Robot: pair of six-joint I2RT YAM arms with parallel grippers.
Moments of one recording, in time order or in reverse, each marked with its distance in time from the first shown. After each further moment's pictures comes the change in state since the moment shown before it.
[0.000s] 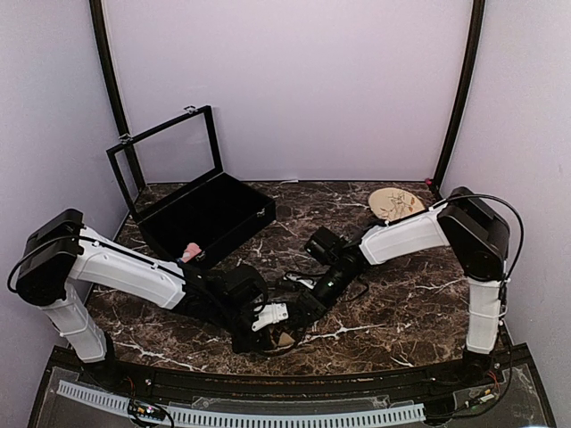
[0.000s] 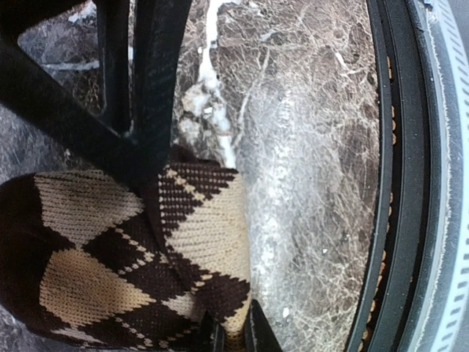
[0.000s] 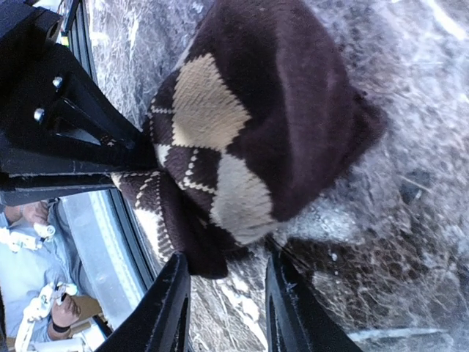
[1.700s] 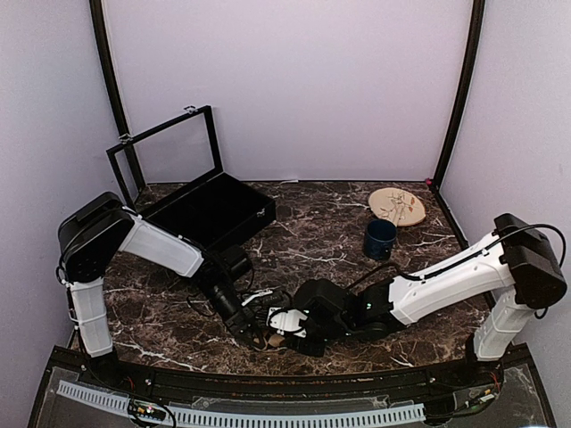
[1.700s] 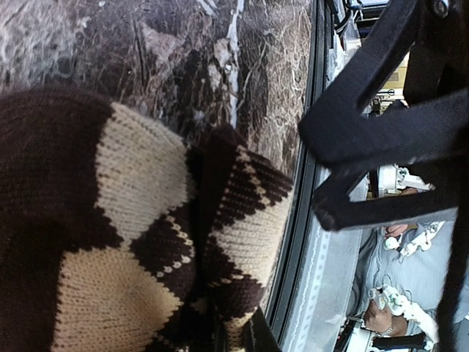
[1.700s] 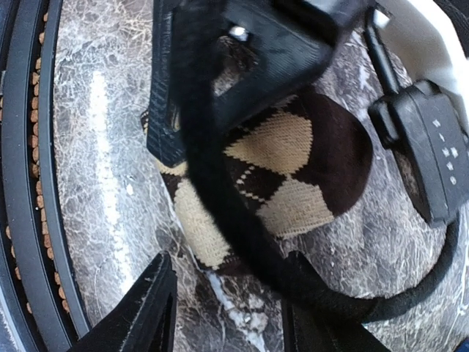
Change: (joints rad) left arm 0.323 0.256 0.124 -0.228 0.735 -0.059; right arm 0.447 -0.319 -0.305 0.415 0.882 -0.261
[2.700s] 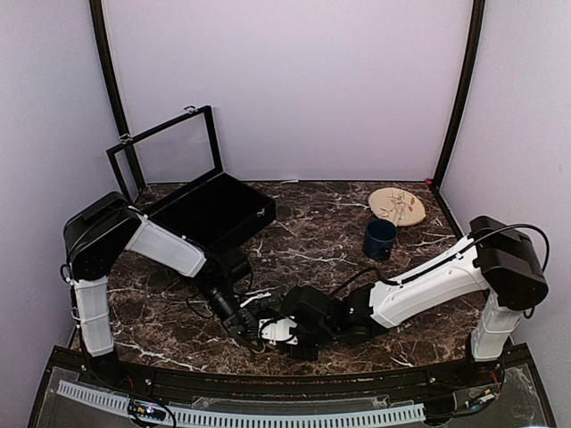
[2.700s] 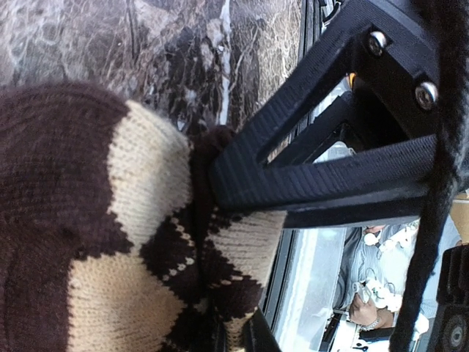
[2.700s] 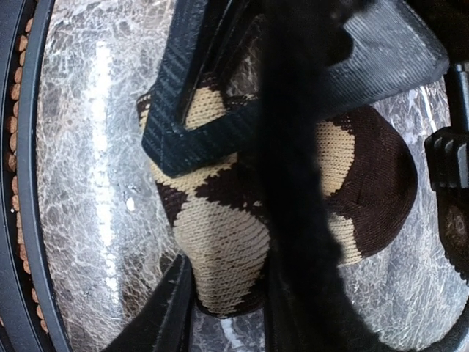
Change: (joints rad) left arm 0.012 0.039 0.011 -0.052 0.062 0.047; right arm 0.005 0.125 0.064 -0.003 -0.037 -0.109
